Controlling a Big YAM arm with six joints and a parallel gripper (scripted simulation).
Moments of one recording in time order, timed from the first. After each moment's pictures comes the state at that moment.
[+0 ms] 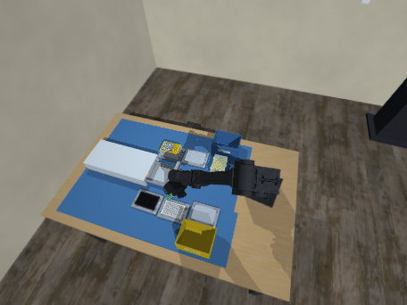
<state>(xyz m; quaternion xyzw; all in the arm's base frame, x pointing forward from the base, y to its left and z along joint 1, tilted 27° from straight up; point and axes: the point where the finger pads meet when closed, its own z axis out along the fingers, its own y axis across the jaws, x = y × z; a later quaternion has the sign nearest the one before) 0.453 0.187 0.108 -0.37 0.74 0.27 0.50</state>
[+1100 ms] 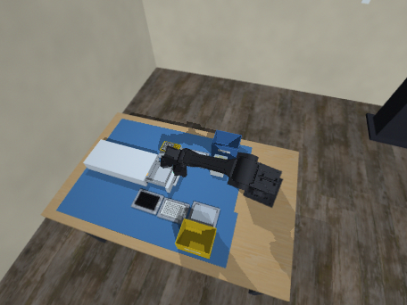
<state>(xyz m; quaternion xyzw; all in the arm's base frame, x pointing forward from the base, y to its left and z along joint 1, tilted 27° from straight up) 0.460 0.054 0.063 -0.16 0.93 0.24 0.25</state>
